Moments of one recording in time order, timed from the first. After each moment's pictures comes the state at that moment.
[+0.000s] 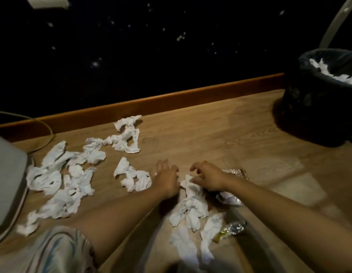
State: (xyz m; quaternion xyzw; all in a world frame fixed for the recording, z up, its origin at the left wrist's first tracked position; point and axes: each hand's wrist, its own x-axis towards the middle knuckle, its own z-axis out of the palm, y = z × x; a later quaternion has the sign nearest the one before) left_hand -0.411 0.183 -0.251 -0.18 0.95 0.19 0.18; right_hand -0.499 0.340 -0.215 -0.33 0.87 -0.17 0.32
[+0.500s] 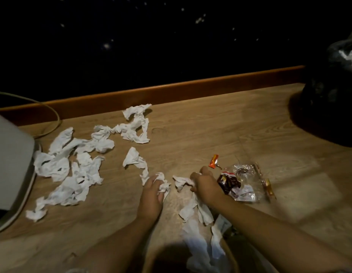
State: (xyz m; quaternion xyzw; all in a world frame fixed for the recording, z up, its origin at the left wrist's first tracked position) left_hand -0.312 0.156 -0.314 -0.26 0.90 0.33 -0.04; right_hand -0.445 0.305 -0.288 -0.30 0.91 -0.11 0.25
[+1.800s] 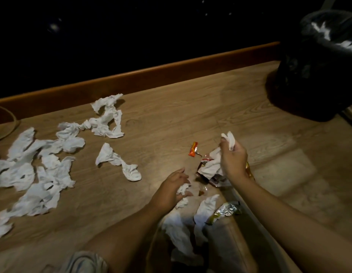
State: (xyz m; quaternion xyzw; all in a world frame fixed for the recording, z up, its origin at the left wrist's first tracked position) left_hand -0.368 0.219 -0.334 0.04 0.92 0.40 0.04; right_hand -0.500 0.386 -0.260 0.08 0.79 -0.61 0.03
